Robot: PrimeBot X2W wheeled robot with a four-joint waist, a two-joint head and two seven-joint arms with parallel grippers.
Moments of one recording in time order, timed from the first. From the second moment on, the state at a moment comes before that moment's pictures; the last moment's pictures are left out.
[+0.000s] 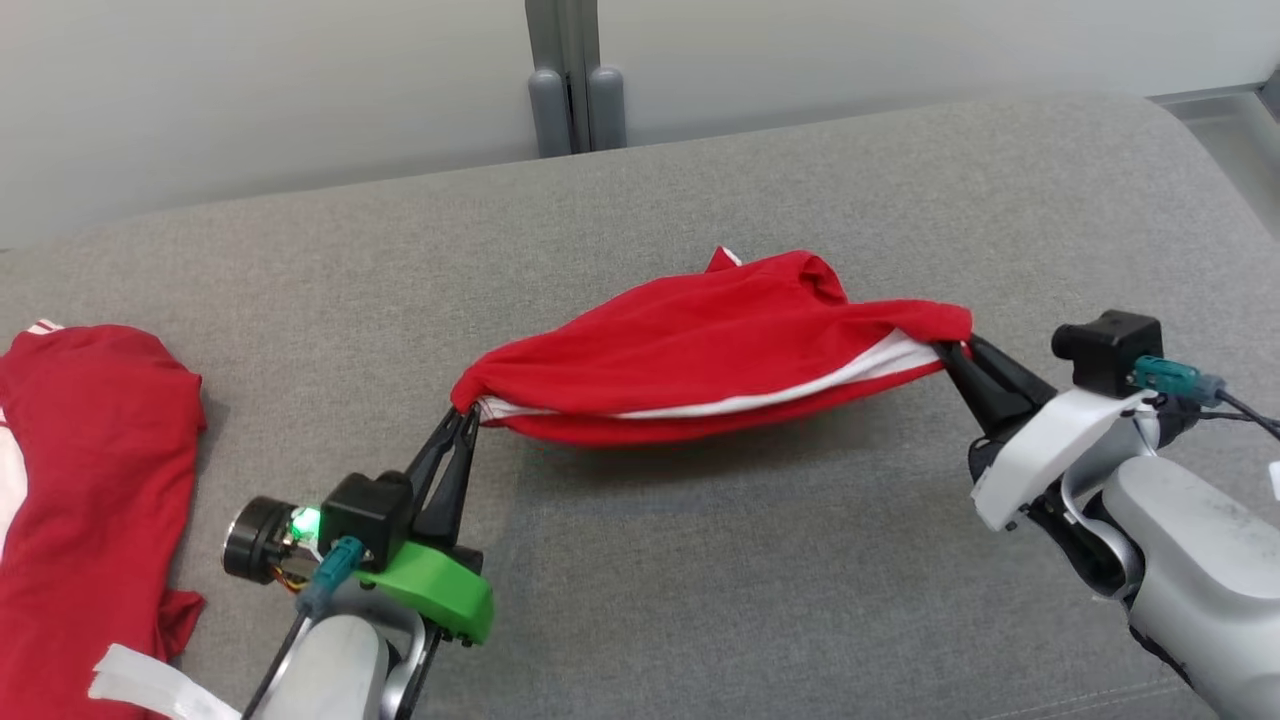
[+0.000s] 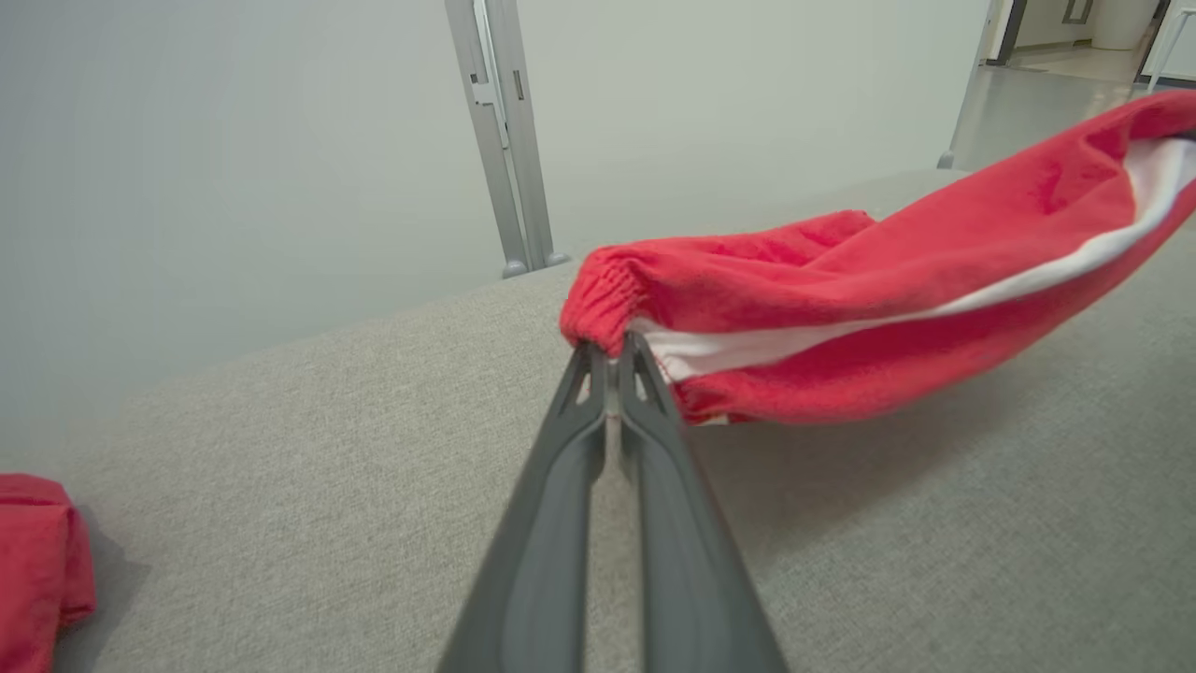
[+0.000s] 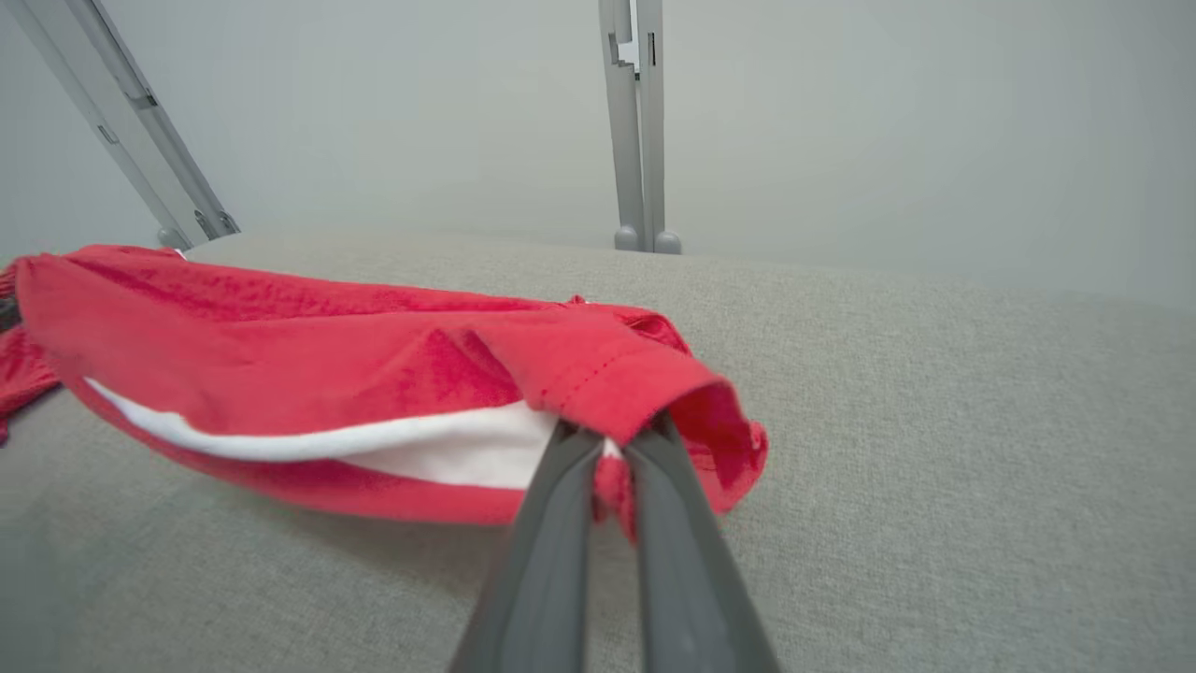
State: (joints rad) left arm -0.25 0.11 -0.27 0.39 -0.11 -0.13 -0.26; right arm -0.56 -0.51 0.74 0.49 0.79 0.13 -0.26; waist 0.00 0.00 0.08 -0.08
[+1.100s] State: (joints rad) left arm -0.60 0.32 -0.38 0.16 -0.42 -0.13 -0.06; right arm -0.70 -0.42 0.37 0.22 0.61 0.13 0.03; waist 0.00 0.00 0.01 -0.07
